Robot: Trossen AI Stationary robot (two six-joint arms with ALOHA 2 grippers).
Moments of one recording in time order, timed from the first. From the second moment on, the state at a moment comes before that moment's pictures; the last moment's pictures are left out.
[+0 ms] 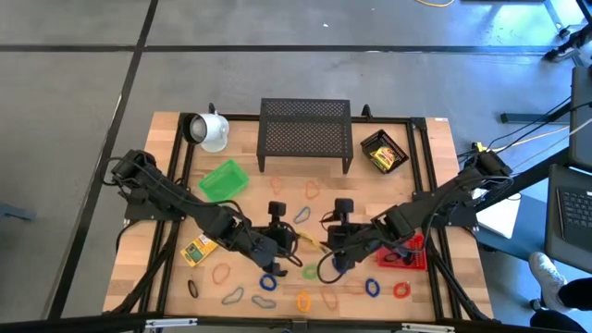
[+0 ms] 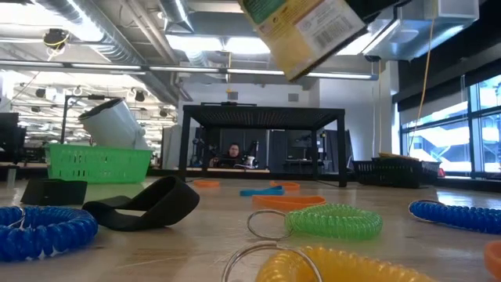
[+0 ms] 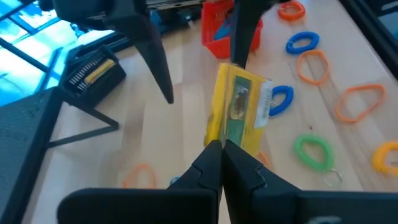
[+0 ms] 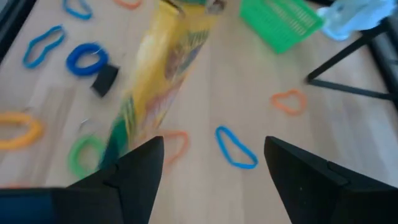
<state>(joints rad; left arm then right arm) -0.50 1.66 1.38 -0.48 -0.57 -0.03 0.54 1.56 1.14 -0.46 0.51 0.20</state>
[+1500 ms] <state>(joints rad) -0.45 1.66 1.38 -0.30 -0.48 0.12 0.54 1.55 1.21 -0.40 0.38 0.36</state>
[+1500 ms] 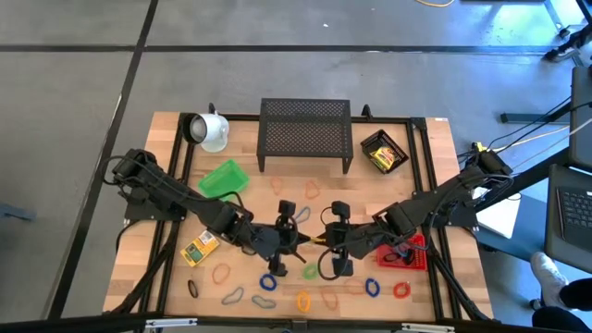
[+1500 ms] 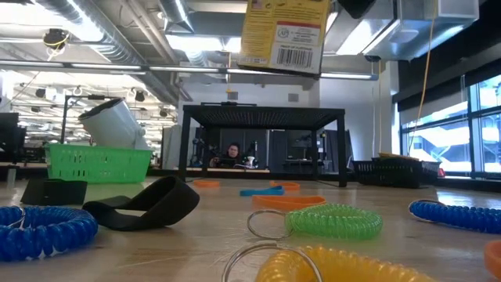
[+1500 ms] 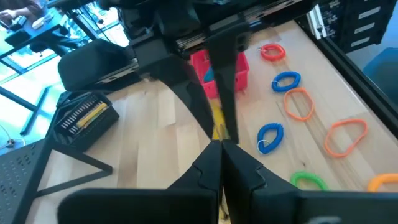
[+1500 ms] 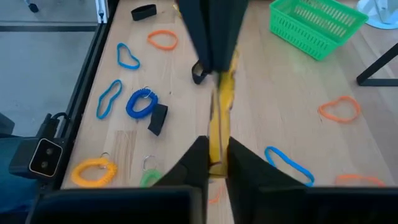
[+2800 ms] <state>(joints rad) -0.40 1.66 1.38 -0.50 -0.64 -0.13 0.09 1.31 1.21 -1.48 0.38 0.53</state>
